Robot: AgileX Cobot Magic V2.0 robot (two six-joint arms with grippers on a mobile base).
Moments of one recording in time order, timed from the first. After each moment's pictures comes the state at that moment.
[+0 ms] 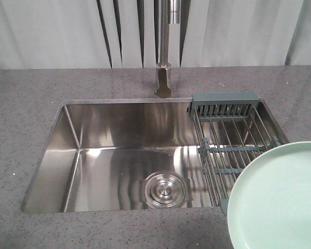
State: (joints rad) left arm 0.07 -0.01 0.03 -0.27 0.15 0.24; right arm -0.06 0.21 -0.69 0.16 1.03 -0.09
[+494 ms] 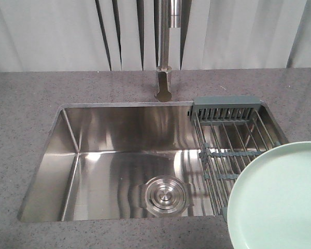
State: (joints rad) left arm 0.07 -0.01 0.03 -0.27 0.15 0.24; right arm -0.06 0.21 -0.69 0.16 1.03 -0.09
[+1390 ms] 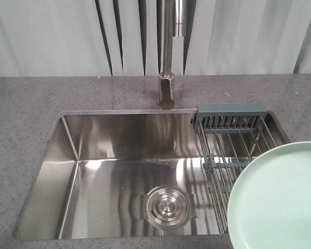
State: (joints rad) left arm 0.07 -0.01 0.03 -0.27 0.15 0.24; right arm -0.06 0.21 -0.69 0.16 1.03 -0.09
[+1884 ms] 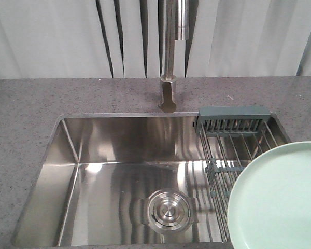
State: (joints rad) left arm 0.07 -0.01 0.03 -0.27 0.15 0.24; right arm -0.06 0.21 -0.69 0.16 1.03 -0.09
